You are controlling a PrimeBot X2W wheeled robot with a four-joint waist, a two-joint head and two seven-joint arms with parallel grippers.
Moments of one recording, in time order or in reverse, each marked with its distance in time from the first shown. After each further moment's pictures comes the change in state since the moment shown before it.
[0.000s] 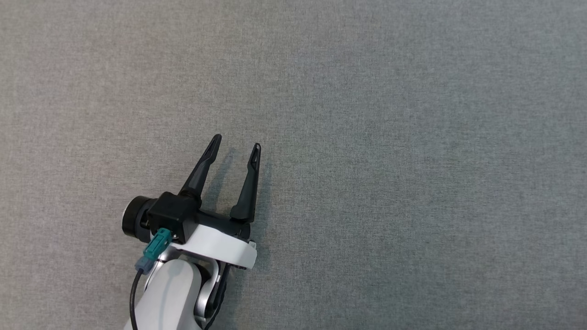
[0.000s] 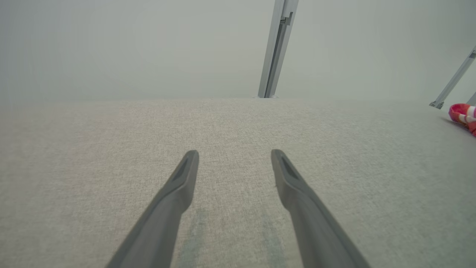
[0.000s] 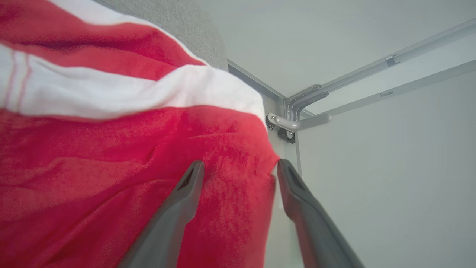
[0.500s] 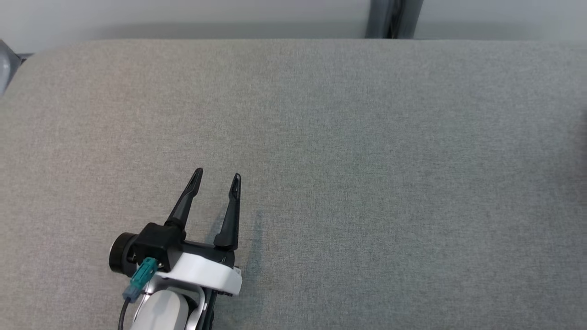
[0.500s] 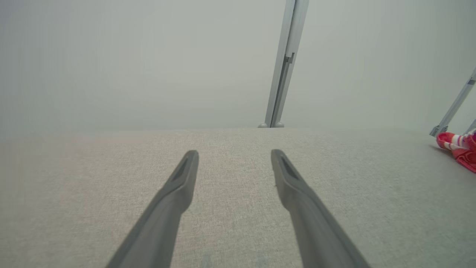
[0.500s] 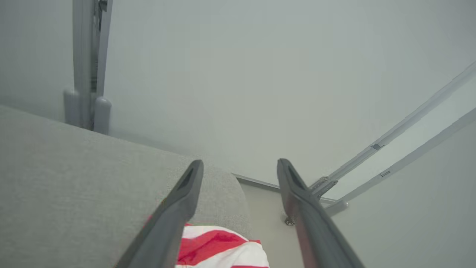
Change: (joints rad) left arm 0.127 0.000 0.059 -0.007 0.007 0.002 0.000; right arm -0.060 0.192 -0.123 -0.198 -0.033 0.000 -0.065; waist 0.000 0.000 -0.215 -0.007
